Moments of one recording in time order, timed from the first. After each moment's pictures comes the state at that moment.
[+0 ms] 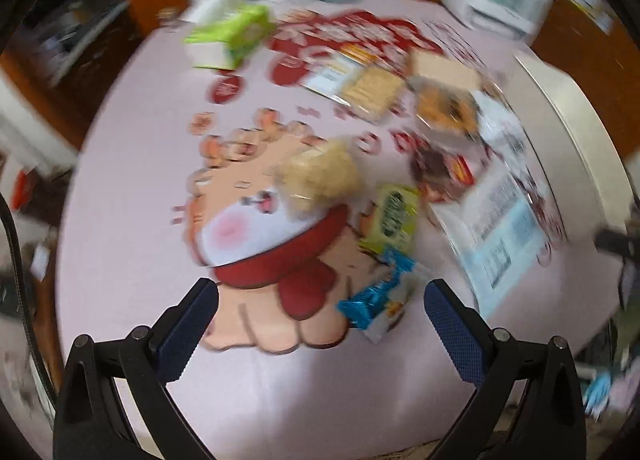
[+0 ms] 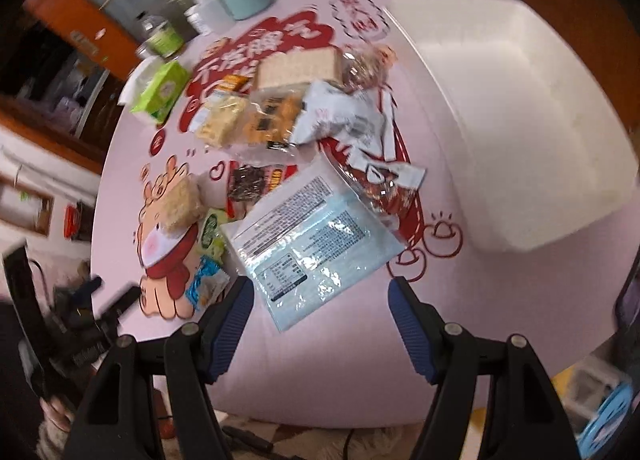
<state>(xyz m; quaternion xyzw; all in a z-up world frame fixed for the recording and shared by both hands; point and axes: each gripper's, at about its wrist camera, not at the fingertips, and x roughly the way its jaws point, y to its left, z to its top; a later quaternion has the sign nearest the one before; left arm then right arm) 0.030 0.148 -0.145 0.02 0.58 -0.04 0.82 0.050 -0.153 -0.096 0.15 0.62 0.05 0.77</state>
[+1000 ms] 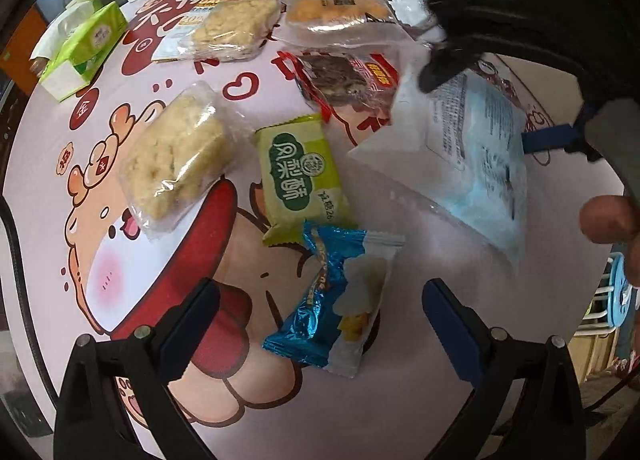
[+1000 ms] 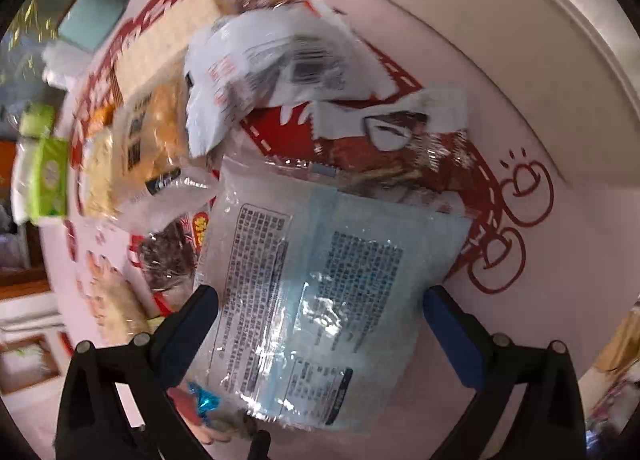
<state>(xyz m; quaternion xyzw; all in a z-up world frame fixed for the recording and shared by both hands) 0.044 0.088 -0.231 0.12 0.60 -0.18 0.77 0.127 -0.115 -0.205 0.27 0.67 -0.13 0.68</state>
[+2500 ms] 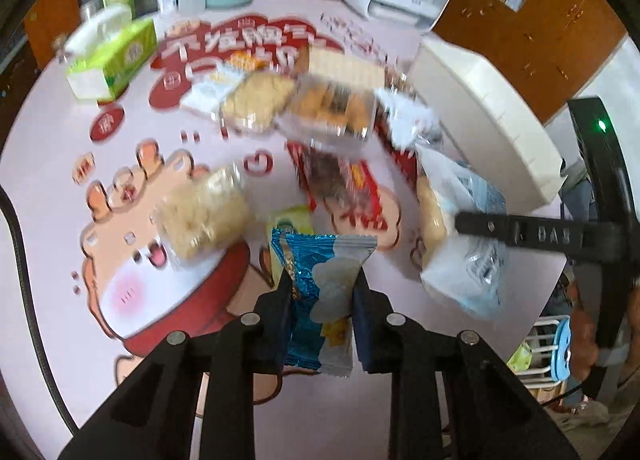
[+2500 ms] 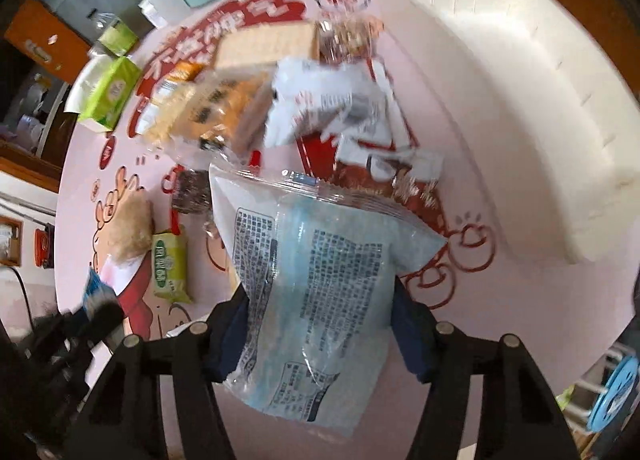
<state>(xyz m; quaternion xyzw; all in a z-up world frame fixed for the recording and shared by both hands) 0.064 0.120 -0.153 -0.01 0.54 -0.21 0.81 0.054 -0.120 -0.128 0.13 0.62 -0.01 0.77</state>
